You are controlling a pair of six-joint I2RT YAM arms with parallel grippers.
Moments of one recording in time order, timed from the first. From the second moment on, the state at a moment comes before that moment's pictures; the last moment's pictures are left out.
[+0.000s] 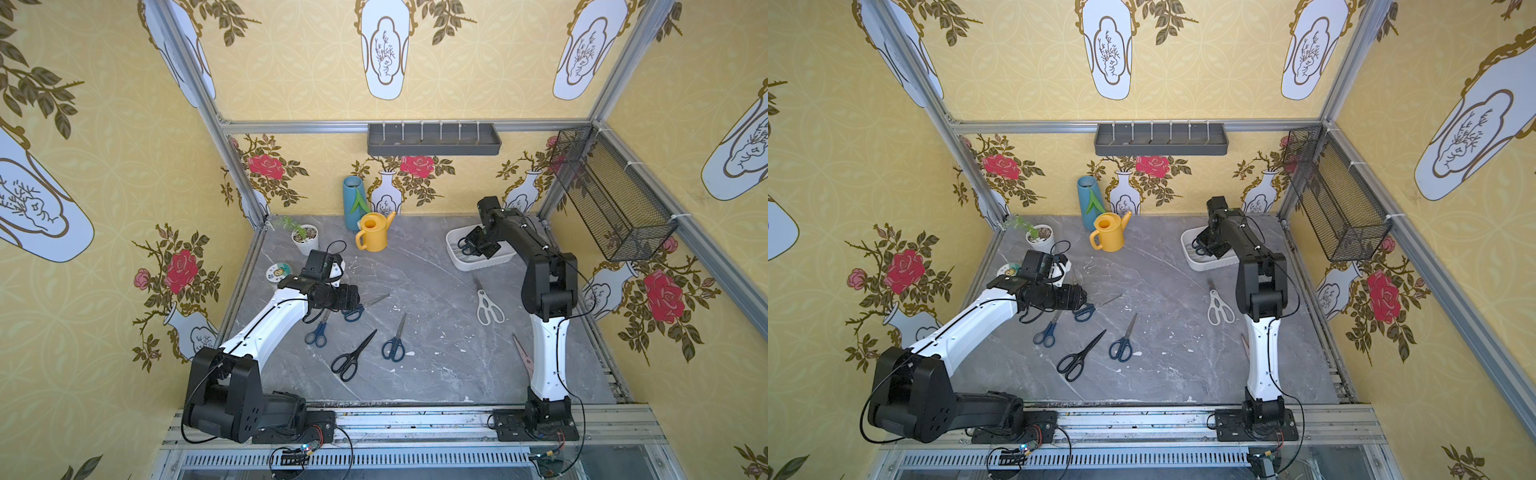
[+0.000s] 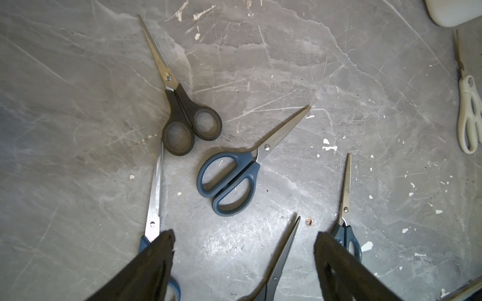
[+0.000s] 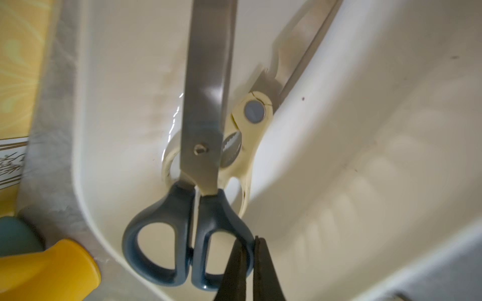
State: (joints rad) left arm -0.27 1.37 0.95 -0.68 0.18 -0.17; right arm 0.10 2.32 2.03 -0.96 -0.09 0.96
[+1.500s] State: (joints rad) left arm -0.27 1.95 1.33 -0.96 0.08 0.38; right arm 0.48 1.38 1.08 -0.79 -0.15 0.98
